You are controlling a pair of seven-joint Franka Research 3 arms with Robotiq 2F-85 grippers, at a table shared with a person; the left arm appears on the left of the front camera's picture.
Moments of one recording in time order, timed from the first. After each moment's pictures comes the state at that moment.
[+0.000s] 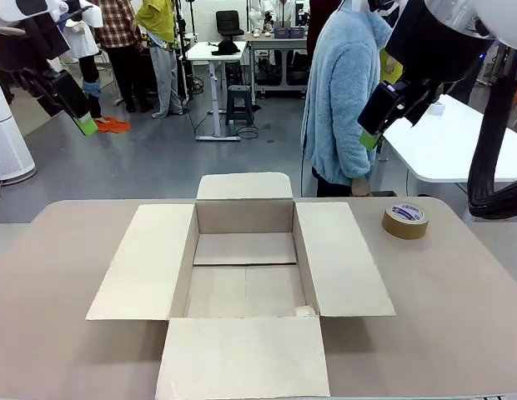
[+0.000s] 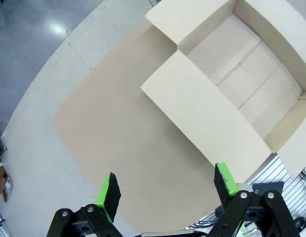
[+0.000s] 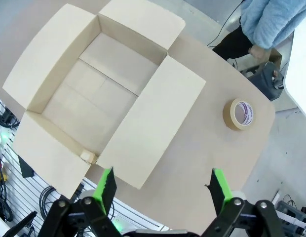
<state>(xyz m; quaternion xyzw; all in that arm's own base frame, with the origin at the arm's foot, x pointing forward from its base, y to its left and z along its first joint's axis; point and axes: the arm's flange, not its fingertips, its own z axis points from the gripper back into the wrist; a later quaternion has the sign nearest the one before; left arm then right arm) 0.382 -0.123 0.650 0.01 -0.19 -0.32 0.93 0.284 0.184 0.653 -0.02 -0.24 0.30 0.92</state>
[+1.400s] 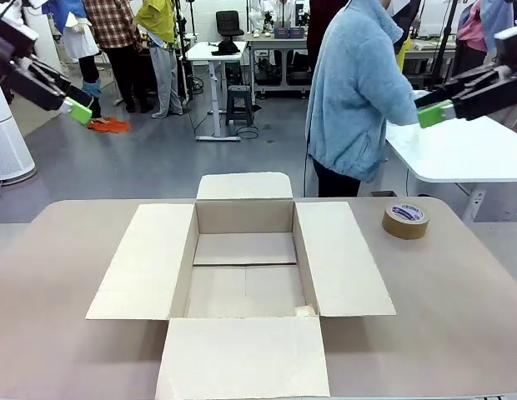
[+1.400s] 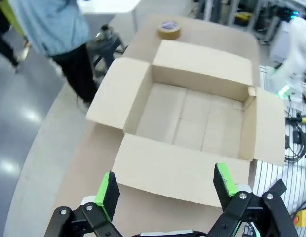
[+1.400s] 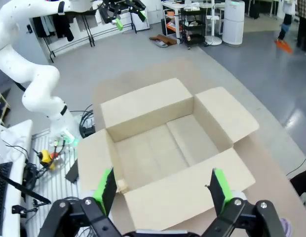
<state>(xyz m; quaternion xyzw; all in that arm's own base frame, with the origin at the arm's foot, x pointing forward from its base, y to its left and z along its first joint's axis) 0.414 -0.048 0.622 -0.24 -0.33 -0.53 0.74 0.324 0.023 0.610 0.33 -0.39 0.47 0.73</state>
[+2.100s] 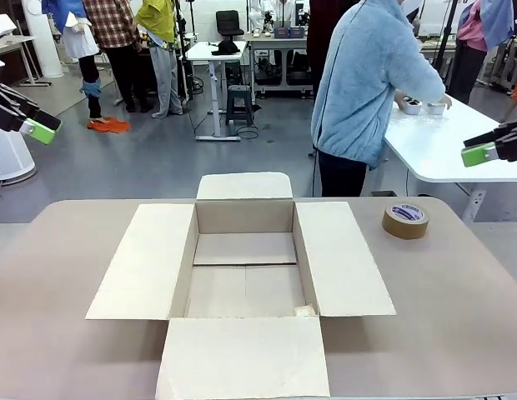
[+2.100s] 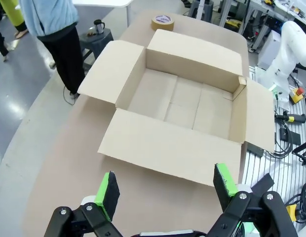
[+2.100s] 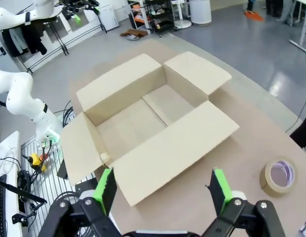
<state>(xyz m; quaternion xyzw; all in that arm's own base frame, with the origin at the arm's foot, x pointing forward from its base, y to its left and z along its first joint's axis) 0.411 0.013 0.590 -0.27 -0.31 -0.49 0.77 0.308 -0.043 0.556 0.30 -0.38 0.38 0.79</state>
